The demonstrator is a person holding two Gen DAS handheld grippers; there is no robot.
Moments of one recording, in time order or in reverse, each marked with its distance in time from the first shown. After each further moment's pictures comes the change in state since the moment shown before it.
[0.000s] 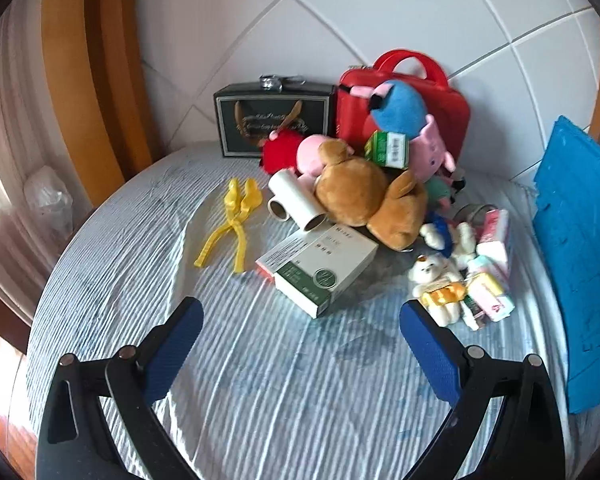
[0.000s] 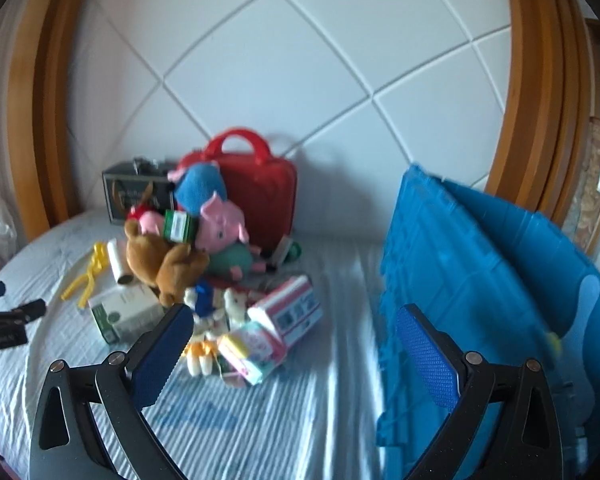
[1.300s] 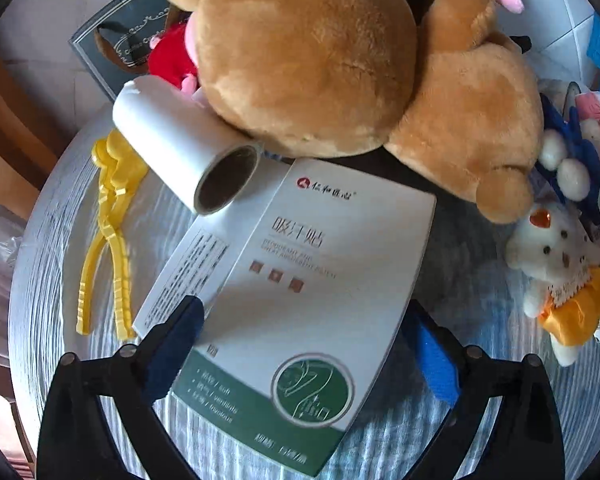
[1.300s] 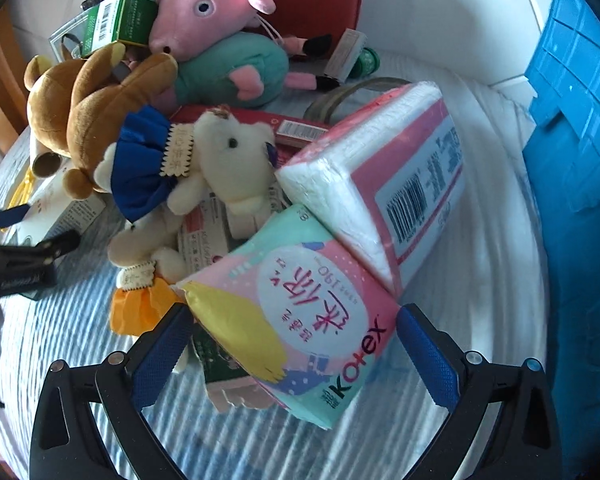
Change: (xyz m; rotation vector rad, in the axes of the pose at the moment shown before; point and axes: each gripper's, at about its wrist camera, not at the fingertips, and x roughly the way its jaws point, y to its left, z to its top) left arm 0.231 -0.071 0.008 0.273 0.313 0.020; right arm 0.259 0.036 -0.070 0.009 0.546 0.141
